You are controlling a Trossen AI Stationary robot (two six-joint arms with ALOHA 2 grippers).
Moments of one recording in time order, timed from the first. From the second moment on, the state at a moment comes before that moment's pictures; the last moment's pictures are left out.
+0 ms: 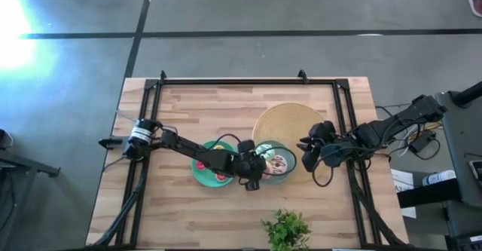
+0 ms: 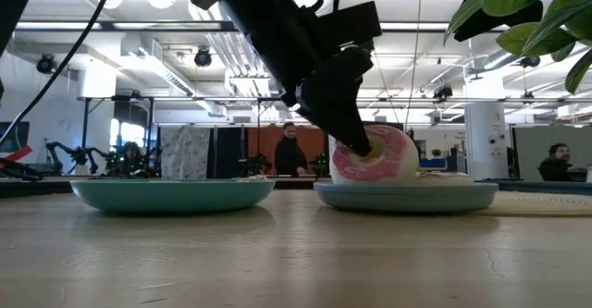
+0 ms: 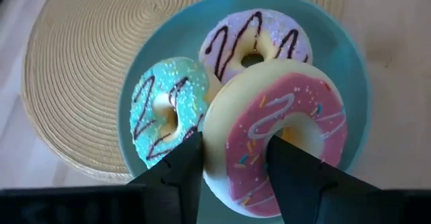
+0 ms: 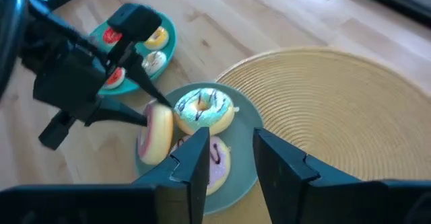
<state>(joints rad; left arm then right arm) -0.25 2.01 1.44 -0.30 -0.45 -0.15 0.44 1.03 0.93 -0.84 0.61 0.98</state>
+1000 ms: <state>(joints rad) -0.26 1.98 1.46 -0.31 -0.54 -0.19 0.44 1.07 0.56 -0.12 0.39 1.07</state>
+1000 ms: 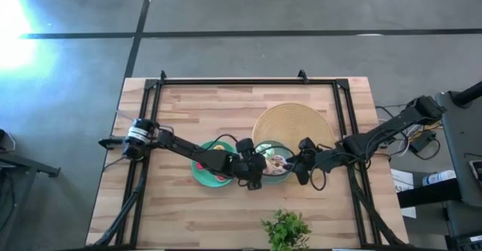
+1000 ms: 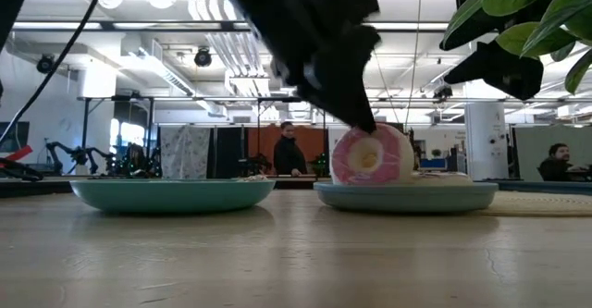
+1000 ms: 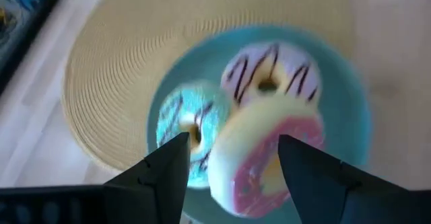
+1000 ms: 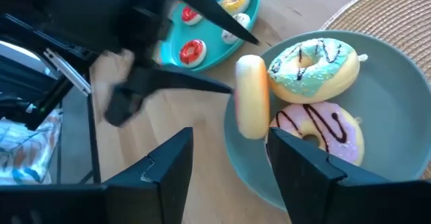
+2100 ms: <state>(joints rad) -0.15 1.65 1.23 -0.22 0.08 -0.53 0.43 0.80 0.56 -0.51 0.45 0.93</state>
